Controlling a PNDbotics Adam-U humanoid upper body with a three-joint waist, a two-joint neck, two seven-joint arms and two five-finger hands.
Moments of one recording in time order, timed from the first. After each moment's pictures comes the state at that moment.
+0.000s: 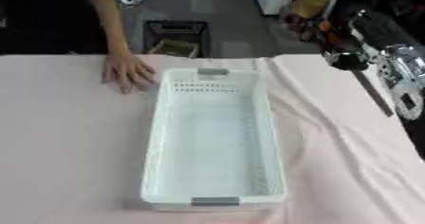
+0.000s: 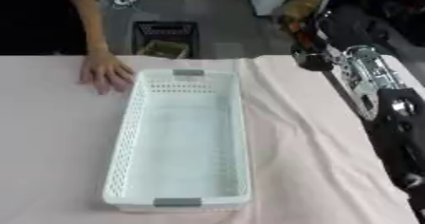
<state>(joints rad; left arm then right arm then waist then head) -0.28 0.56 0.08 -1.99 -0.01 -0.05 0.16 -0.78 -0.48 0.16 -1.22 1.11 0.08 0.19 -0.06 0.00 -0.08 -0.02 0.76</state>
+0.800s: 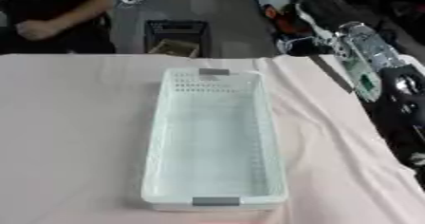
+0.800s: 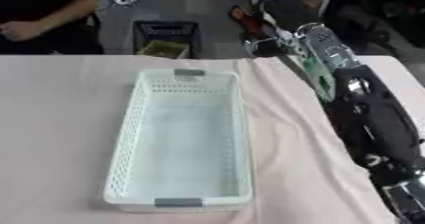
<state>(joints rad) -0.28 0.55 0.07 -1.99 0.00 -0.05 0.15 -0.90 -0.31 0.26 -1.23 1.14 -0.01 0.24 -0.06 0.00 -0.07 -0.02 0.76</state>
